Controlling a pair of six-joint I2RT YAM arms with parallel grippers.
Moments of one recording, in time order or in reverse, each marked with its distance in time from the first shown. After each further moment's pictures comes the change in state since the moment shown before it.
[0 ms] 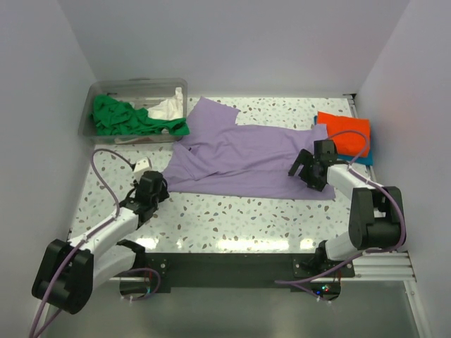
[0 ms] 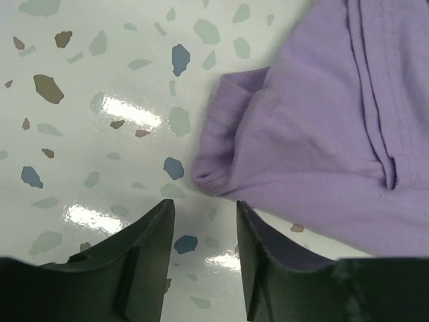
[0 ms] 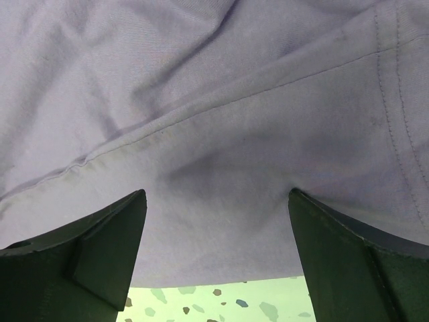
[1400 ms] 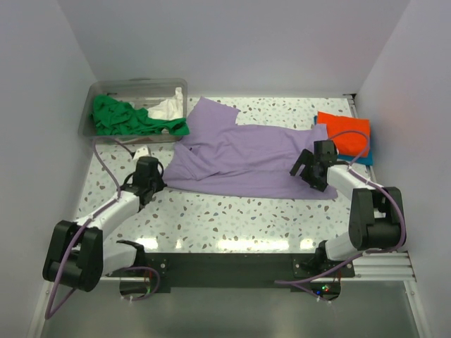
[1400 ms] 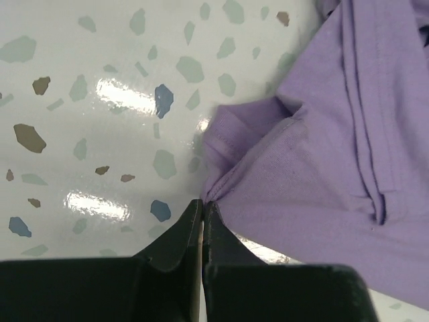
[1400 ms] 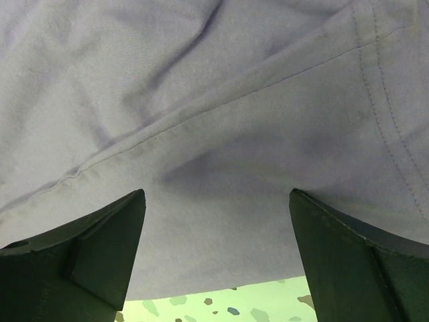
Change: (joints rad) left arm 0.126 0.209 0.157 -0.022 0.145 0.069; right arm 0.000 -0.005 -0.008 0.008 0.062 0.007
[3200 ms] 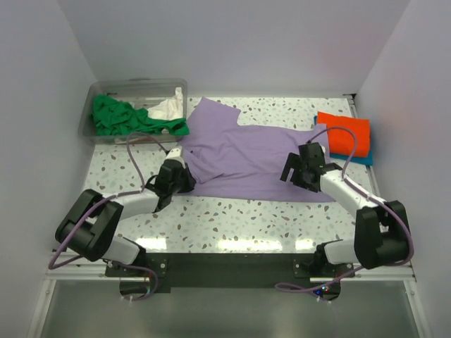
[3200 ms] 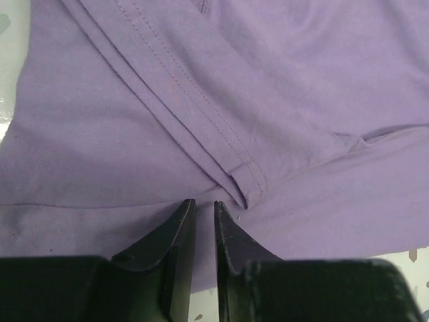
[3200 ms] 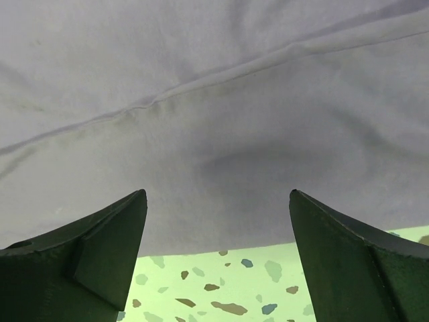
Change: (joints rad) left arm -0.234 0.226 0.002 0.373 0.206 -0.010; right arm 0.196 -0.158 -0.004 -0.110 0.109 -0.030
